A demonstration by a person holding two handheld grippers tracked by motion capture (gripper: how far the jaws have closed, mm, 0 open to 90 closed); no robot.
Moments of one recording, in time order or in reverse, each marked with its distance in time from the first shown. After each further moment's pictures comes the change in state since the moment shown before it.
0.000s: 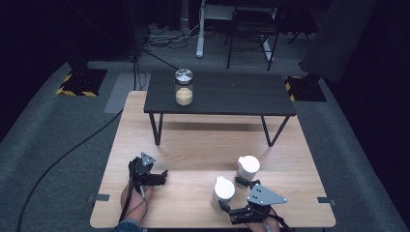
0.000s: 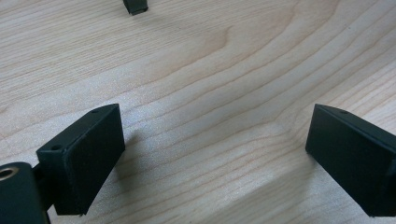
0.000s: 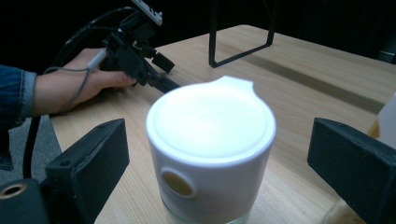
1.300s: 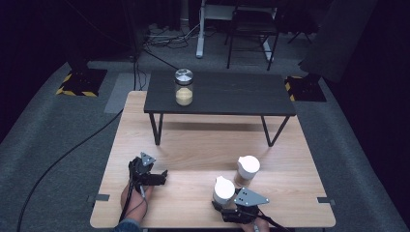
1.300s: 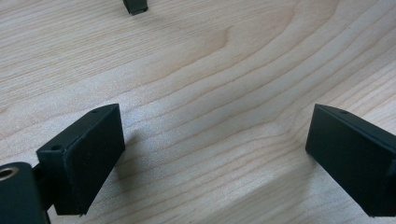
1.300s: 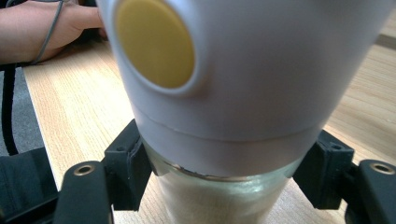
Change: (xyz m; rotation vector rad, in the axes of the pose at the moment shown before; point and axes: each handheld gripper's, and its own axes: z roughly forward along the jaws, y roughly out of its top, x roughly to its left) left arm 0.000 0.000 0.000 0.000 0.000 0.000; right arm -0.001 -0.029 0.035 0.110 0.018 0.007
